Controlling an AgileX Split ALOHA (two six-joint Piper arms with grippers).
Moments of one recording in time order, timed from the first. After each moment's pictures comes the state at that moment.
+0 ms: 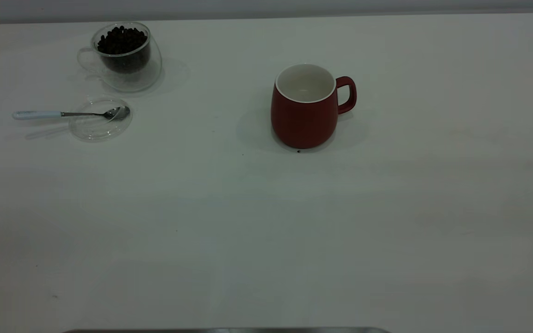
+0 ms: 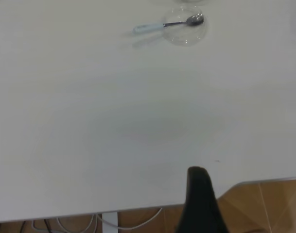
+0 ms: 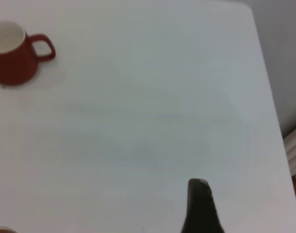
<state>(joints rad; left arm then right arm) 0.00 0.02 -0.49 -0.04 1.13 0.08 -0.06 -0.02 -0.47 0.04 1.13 -0.13</state>
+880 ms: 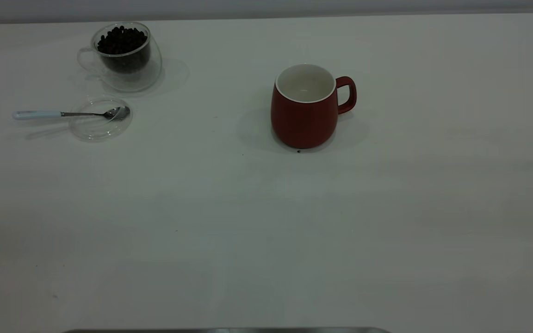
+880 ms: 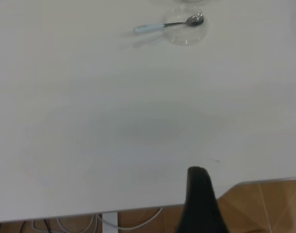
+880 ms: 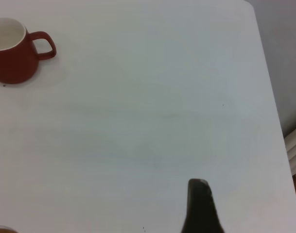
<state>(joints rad) 0.00 0.02 -0.49 -0.04 1.13 0.08 -0.06 -0.02 -0.47 0.04 1.13 -0.13</state>
